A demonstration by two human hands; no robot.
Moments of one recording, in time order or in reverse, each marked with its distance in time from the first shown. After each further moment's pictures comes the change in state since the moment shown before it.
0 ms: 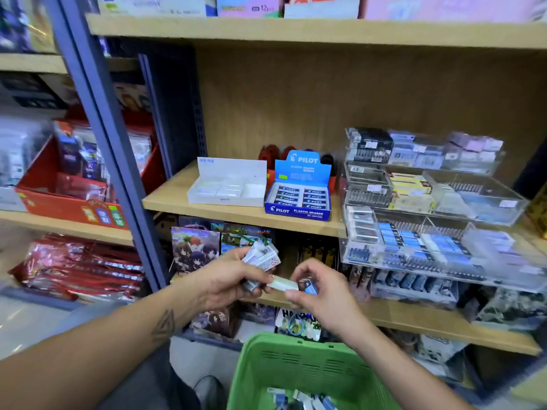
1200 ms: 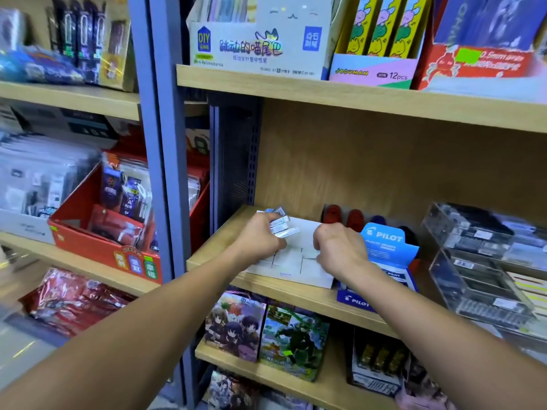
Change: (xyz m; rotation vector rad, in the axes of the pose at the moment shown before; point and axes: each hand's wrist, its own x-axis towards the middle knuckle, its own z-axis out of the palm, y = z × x) left_hand 0.113 0.146 -0.138 0.665 0.437 0.434; right_hand 0.256 -0.122 0.035 -1.181 0.088 -0.100
